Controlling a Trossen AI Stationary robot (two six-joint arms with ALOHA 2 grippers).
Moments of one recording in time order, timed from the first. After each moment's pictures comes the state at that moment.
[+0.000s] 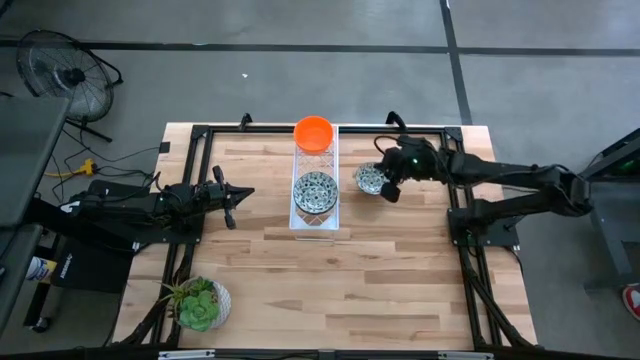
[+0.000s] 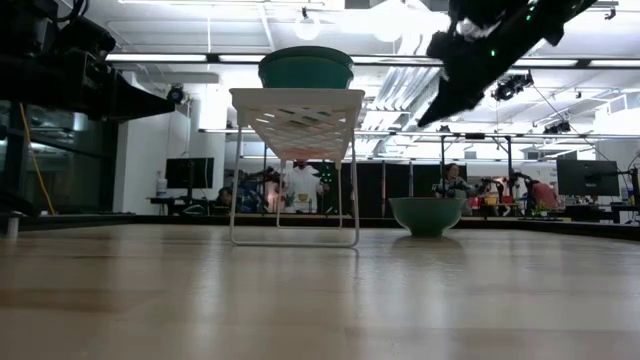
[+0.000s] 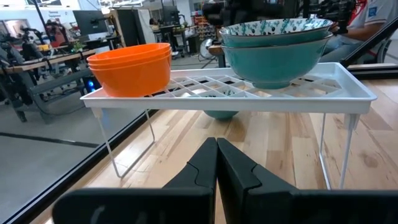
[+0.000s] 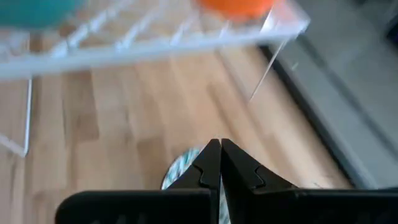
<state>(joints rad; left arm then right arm) -0.01 0.10 0.01 0.05 -0.36 0.11 -0.34 1.10 0.75 -0.29 0.09 -0.09</state>
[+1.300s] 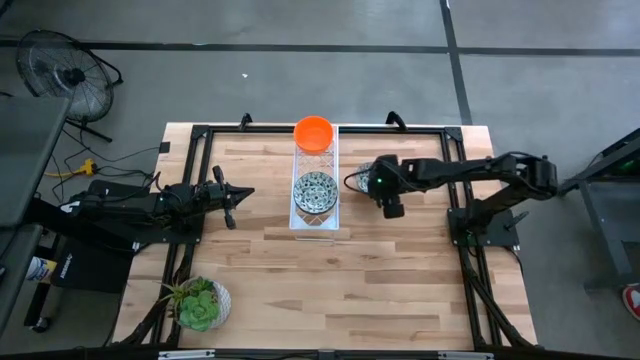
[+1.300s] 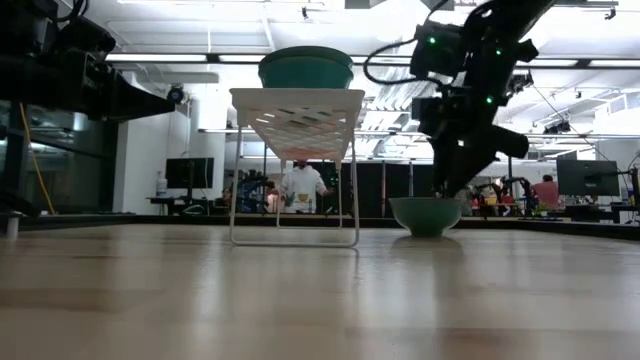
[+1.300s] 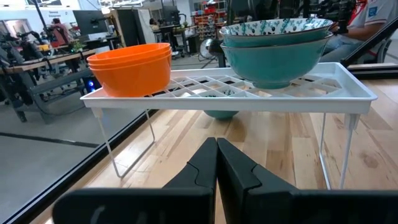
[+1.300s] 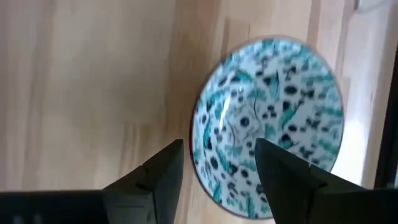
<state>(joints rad) -0.01 0.10 0.01 0.05 -0.36 0.11 -0.24 1.44 0.84 -0.57 0.19 -0.43</state>
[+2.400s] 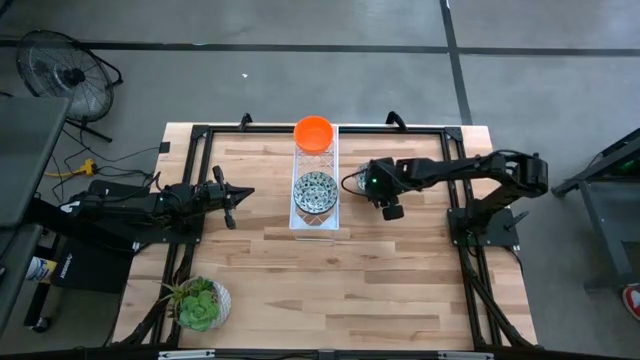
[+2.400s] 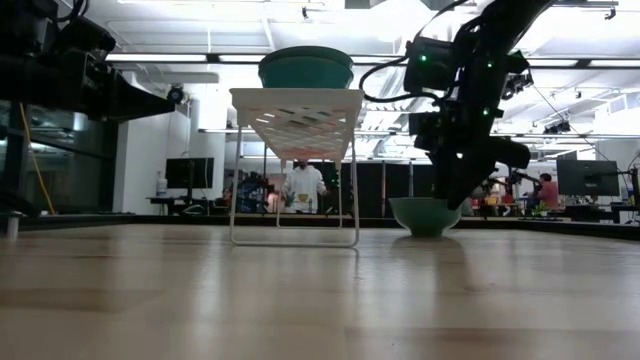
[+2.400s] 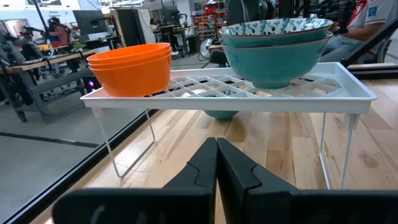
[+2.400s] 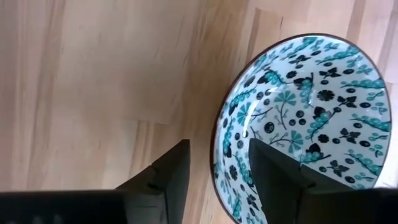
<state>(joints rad) -0.01 0.10 0.01 0.05 -0.36 0.11 -0.26 1.51 0.85 -0.57 0.13 -0.47</state>
